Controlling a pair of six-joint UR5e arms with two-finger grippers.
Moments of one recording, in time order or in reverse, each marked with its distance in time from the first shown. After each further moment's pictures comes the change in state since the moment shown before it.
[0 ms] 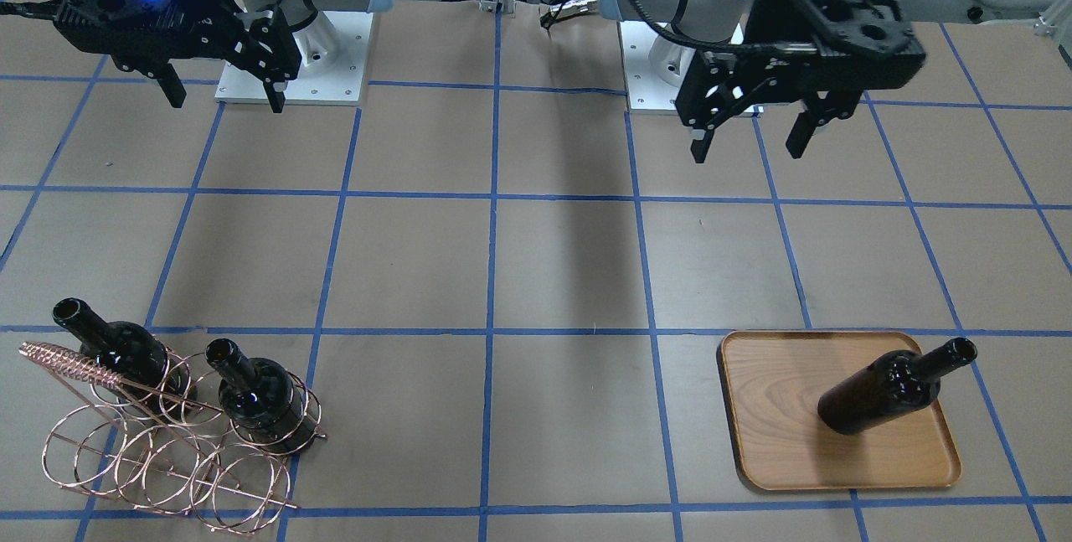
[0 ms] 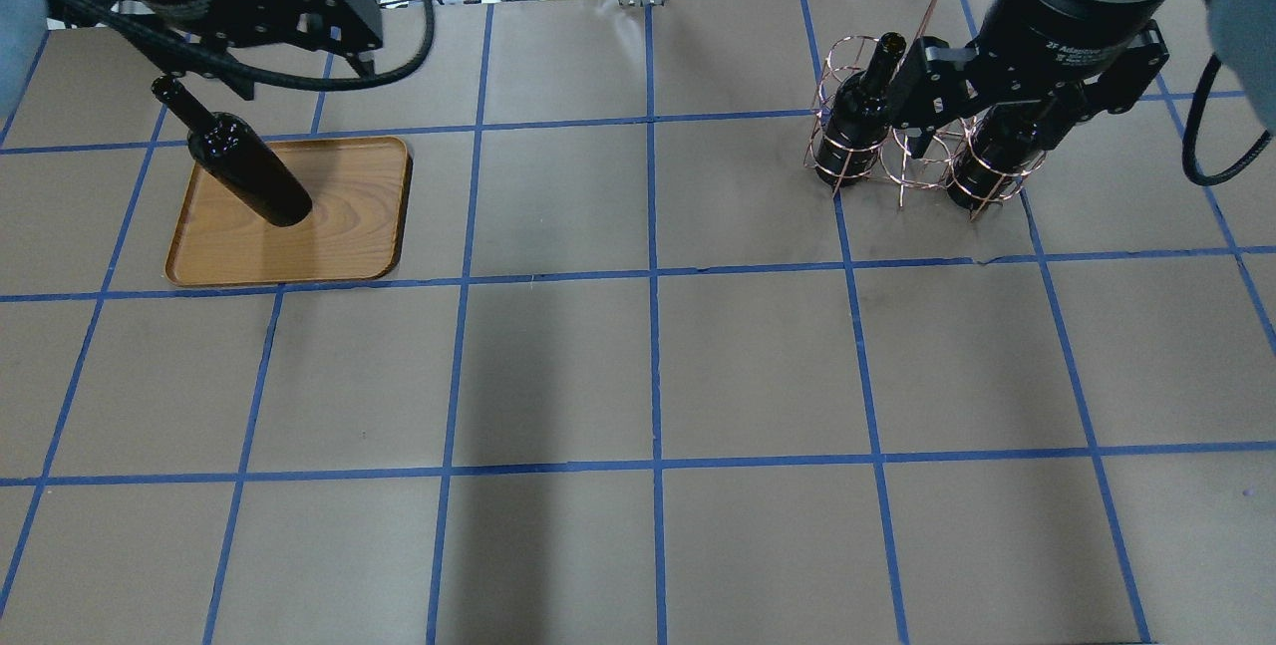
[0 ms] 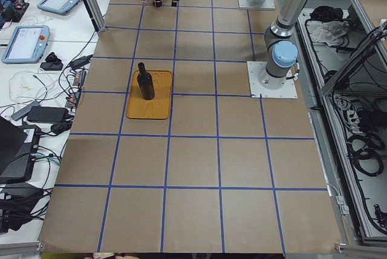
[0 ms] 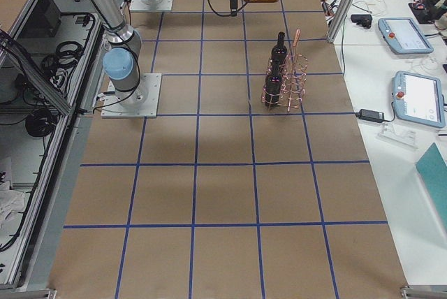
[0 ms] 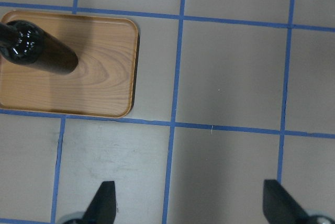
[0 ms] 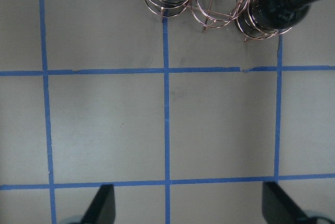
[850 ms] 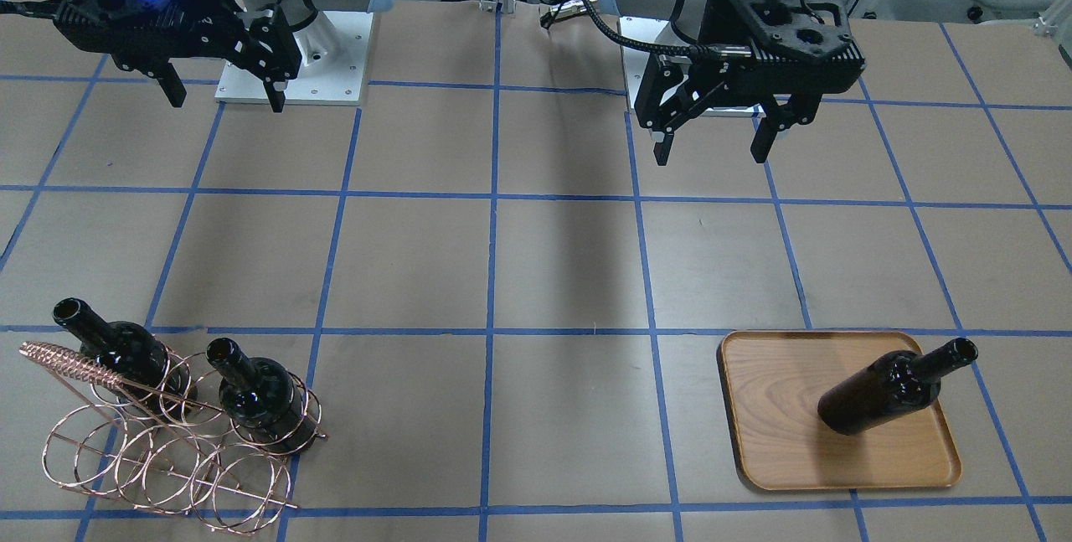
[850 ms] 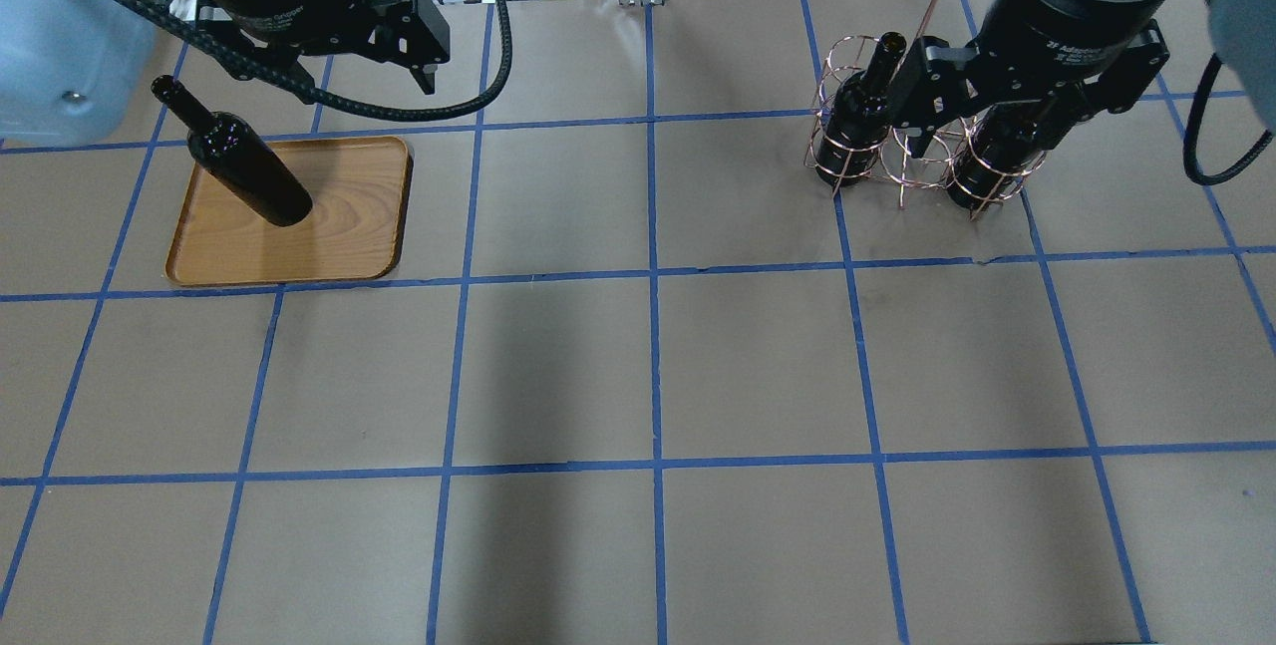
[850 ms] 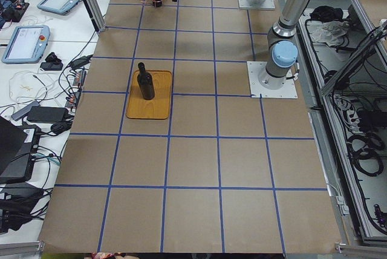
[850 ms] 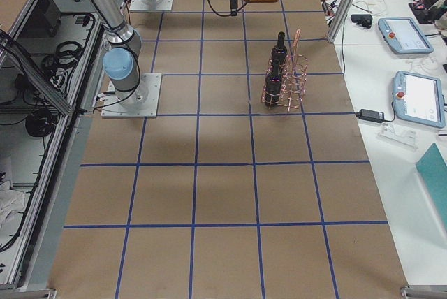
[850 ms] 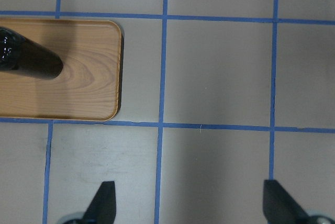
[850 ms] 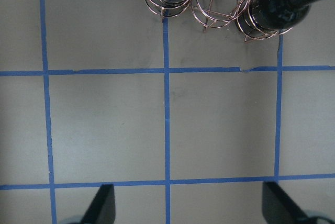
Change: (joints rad) left arm -0.043 -0.010 0.005 0.003 0.011 -0.005; right arm 0.000 -0.001 0.000 0.000 0.001 0.000
